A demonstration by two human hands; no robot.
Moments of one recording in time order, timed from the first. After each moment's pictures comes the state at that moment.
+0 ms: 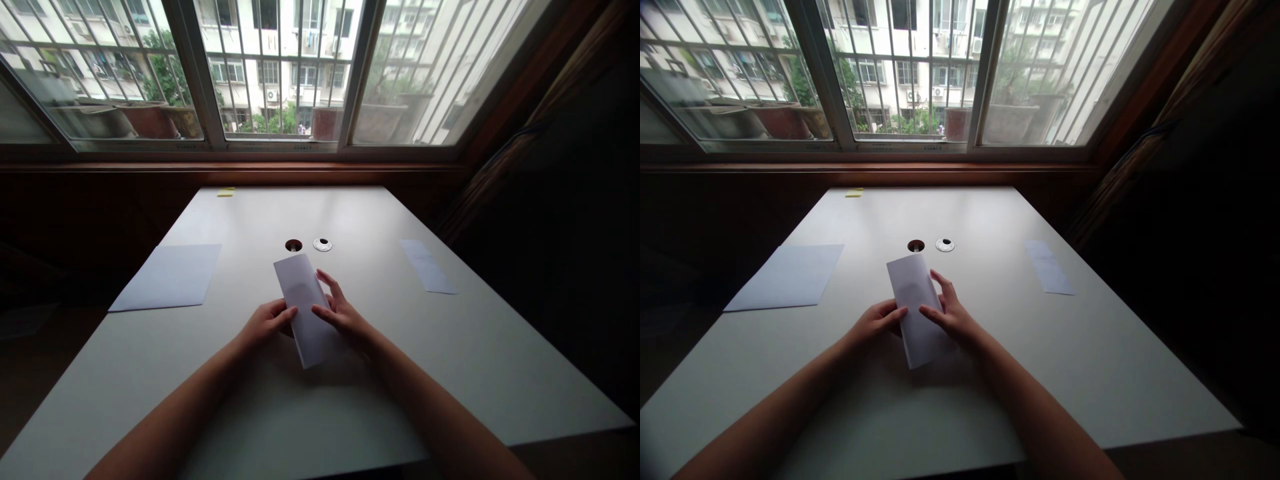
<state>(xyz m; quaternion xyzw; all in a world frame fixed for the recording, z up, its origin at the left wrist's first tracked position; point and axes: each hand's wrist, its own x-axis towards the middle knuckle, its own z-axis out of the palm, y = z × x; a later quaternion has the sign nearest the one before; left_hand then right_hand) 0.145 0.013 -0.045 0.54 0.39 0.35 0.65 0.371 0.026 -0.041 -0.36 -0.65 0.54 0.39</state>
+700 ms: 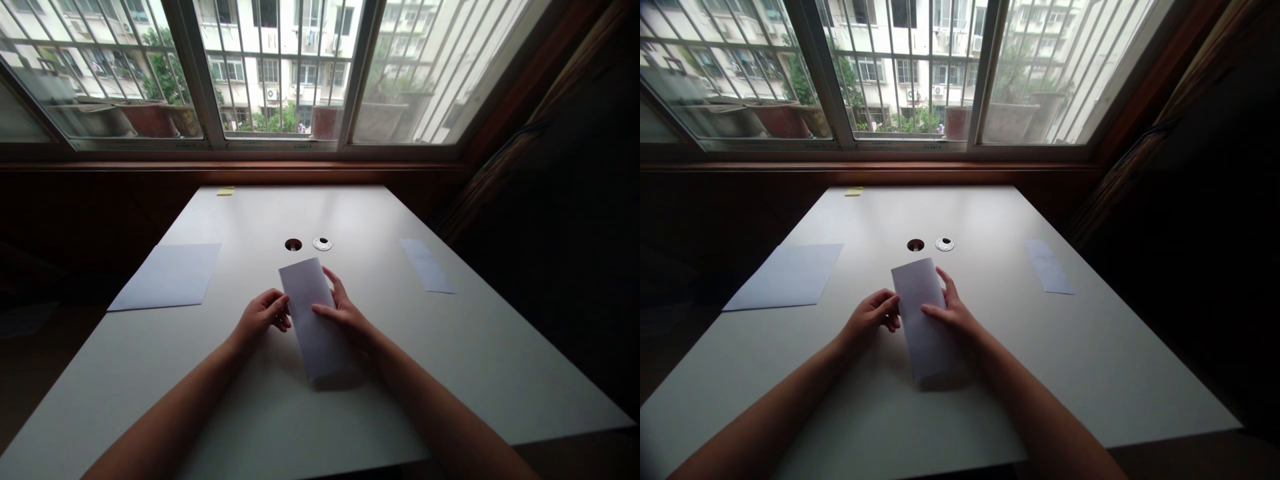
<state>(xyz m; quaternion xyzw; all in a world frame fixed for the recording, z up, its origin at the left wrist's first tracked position) 0.144 0.017 -0.042 0.50 0.42 0.43 0.63 0.369 0.024 -0.031 -0.36 -0.52 0.66 0.41</state>
